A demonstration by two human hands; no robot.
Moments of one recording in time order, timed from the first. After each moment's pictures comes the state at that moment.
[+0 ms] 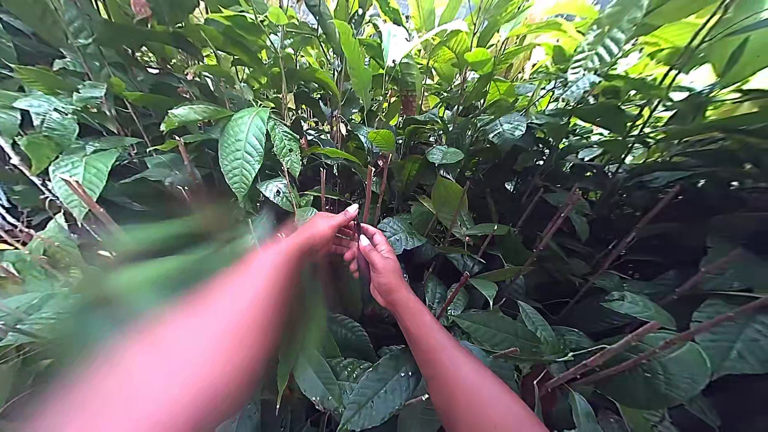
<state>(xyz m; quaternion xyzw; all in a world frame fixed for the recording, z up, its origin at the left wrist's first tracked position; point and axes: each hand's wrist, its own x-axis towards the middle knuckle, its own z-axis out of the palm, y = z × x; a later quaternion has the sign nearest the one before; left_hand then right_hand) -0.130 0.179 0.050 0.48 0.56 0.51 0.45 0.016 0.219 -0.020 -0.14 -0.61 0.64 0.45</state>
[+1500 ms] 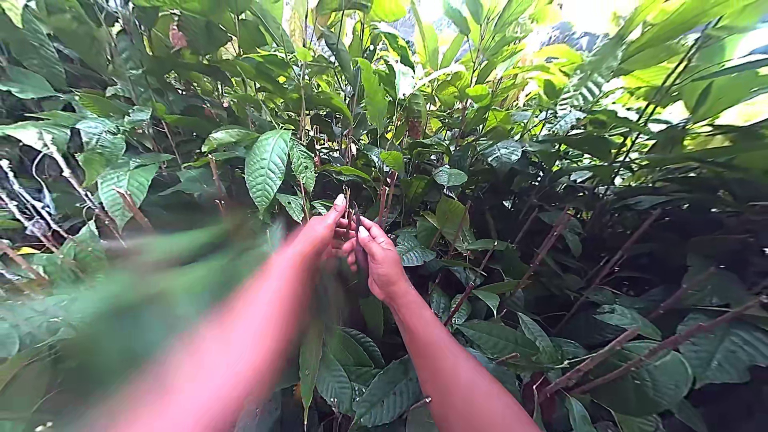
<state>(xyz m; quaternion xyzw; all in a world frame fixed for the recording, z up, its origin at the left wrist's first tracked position) -0.140 0.148 0.074 0.41 0.54 0.60 0.42 -0.007 0.189 0.032 -0.13 -0.58 0.66 0.45</state>
